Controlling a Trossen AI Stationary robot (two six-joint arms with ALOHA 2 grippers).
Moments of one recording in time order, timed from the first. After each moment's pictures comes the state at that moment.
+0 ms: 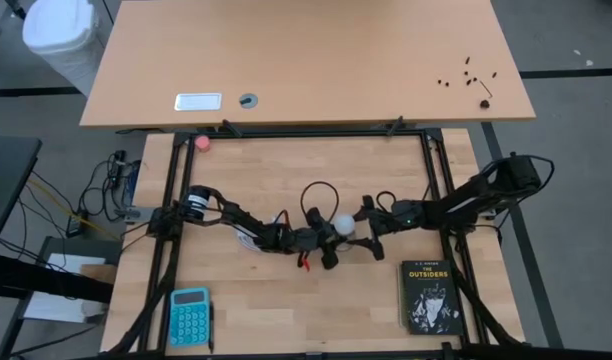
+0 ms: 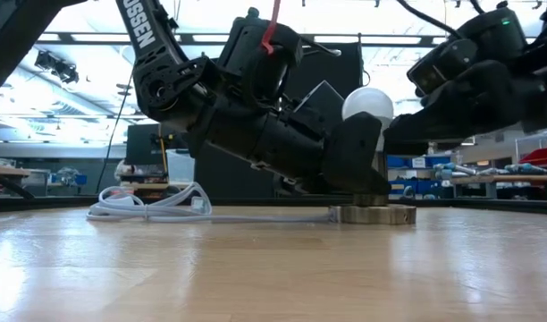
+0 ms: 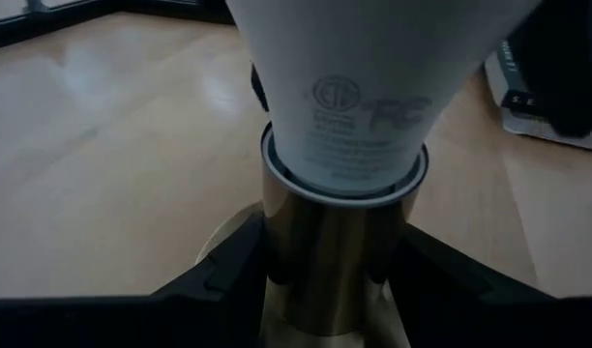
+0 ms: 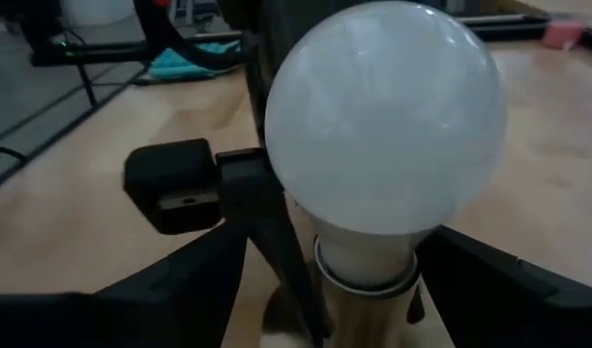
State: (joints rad) left arm -0.15 2.23 1.11 0.74 -0.45 -0.24; right arm 0.10 1.45 0.19 0.98 -0.01 0.08
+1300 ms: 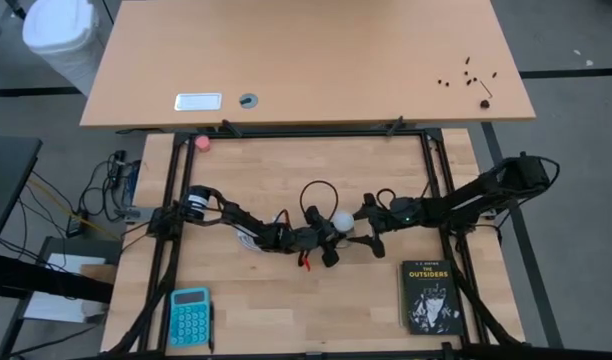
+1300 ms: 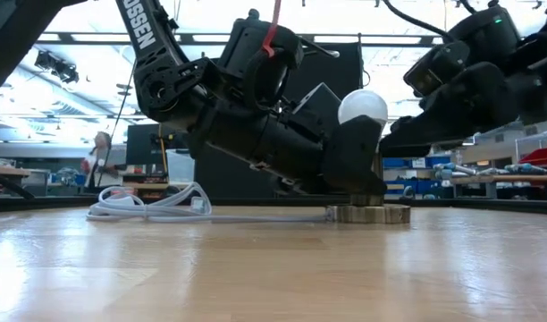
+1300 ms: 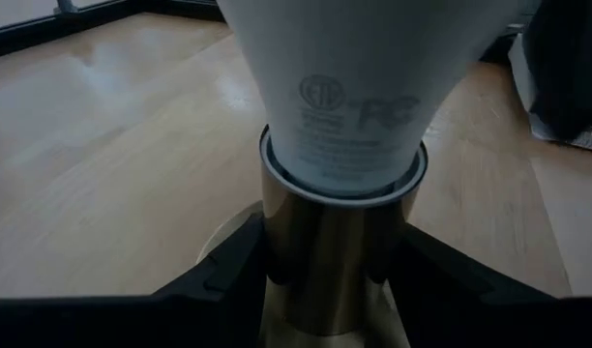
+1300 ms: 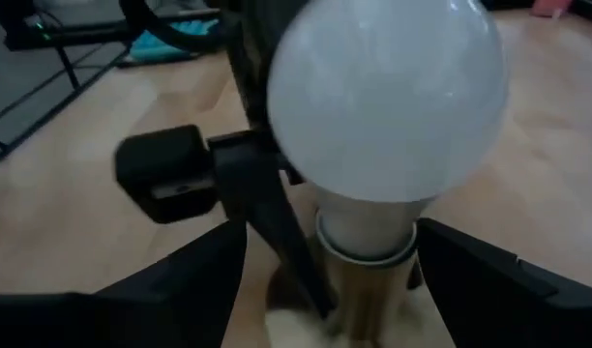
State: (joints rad) left arm -0.15 2.23 1.11 0.74 -0.48 -0.26; right arm 0.07 1.37 0.21 0.80 -0.01 0.10
